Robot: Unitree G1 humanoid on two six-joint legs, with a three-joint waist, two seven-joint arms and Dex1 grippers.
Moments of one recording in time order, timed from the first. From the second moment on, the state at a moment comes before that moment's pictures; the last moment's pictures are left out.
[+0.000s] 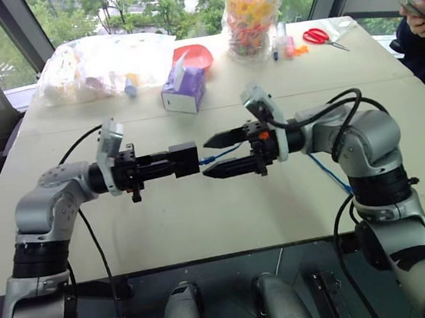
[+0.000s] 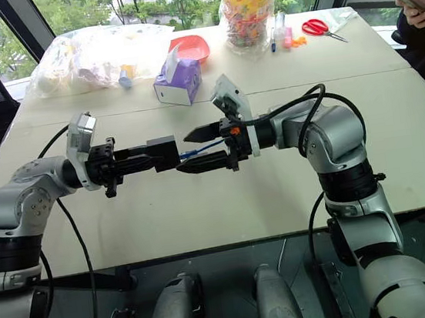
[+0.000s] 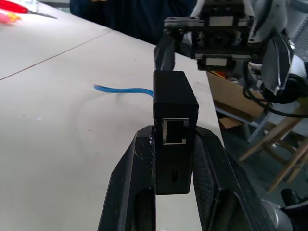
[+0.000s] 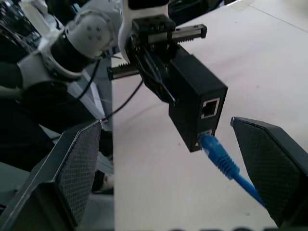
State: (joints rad) left arm -0.52 0.67 0.05 0.02 -0.67 0.63 -1.29; right arm -0.83 -0.43 0.07 -0.11 0.55 1.11 1.12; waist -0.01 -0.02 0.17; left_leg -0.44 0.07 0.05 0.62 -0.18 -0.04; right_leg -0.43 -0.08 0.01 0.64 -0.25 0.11
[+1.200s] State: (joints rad) left arm -0.55 0.68 0.07 0.01 -0.71 0.67 -1.31; right arm -0.83 -0.47 0.18 -0.03 0.56 1.02 1.12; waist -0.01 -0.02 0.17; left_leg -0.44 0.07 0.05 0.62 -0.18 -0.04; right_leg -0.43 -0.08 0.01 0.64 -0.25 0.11
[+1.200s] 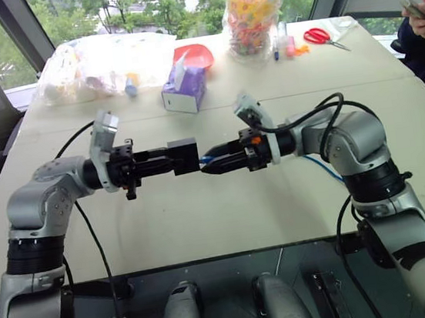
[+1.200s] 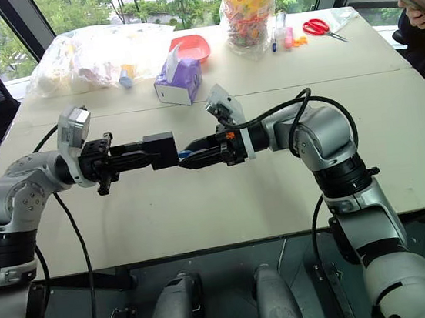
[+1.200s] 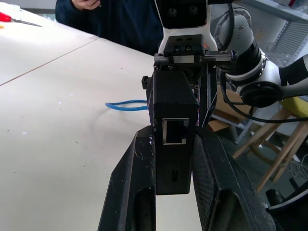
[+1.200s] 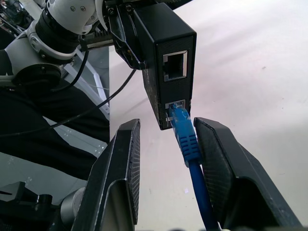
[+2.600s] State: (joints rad) left arm -0.51 0.79 0.12 0.04 -0.70 0.64 -1.35; right arm -0.83 -0.58 0.14 0.14 0.53 0.89 1.13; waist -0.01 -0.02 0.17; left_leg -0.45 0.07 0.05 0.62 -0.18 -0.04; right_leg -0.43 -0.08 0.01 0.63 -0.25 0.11
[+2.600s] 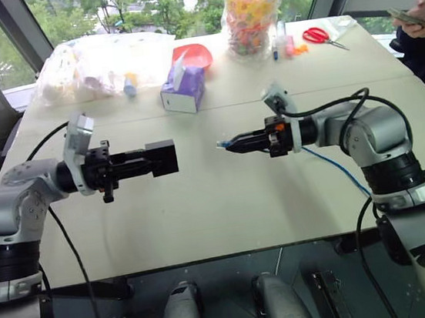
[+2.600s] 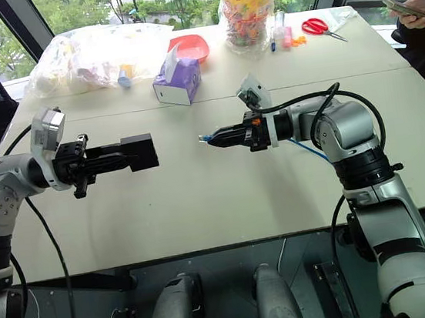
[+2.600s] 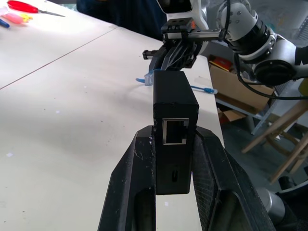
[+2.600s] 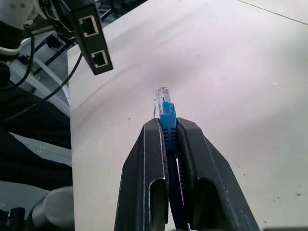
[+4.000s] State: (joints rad) left arm -0.71 0.40 0.02 0.84 -0.19 -0.10 -0.95; right arm -0.52 -0.61 0.04 -0.34 0.36 0.99 0.68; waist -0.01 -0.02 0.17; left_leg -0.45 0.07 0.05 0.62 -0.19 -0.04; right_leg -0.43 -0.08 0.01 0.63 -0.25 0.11
